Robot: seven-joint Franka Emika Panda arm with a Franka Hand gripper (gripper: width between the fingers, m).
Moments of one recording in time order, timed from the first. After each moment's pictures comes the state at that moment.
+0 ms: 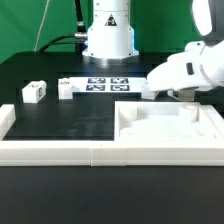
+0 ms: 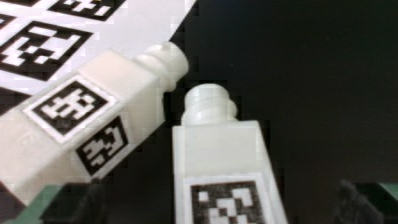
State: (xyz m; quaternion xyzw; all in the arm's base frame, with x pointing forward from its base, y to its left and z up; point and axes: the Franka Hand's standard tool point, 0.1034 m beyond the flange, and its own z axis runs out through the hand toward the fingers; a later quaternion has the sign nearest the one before) arm 0.394 0.144 0.016 0.86 0.13 -0.48 0.06
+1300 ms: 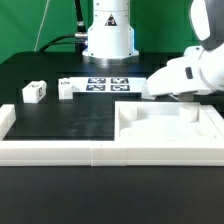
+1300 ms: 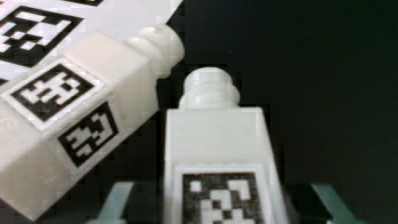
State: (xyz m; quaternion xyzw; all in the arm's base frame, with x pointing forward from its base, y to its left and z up) arm 0.391 0.145 0.006 0.87 0.13 -0.48 0.05
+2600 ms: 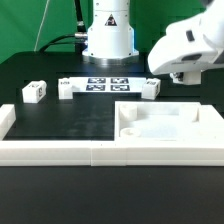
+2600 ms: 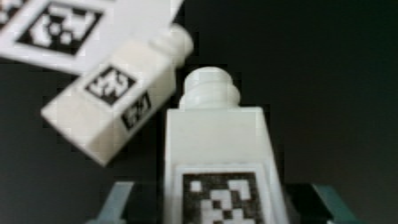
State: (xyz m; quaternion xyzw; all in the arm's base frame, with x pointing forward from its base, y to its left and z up) arm 0.420 0.144 0.058 0.93 0.12 -0.35 0.03
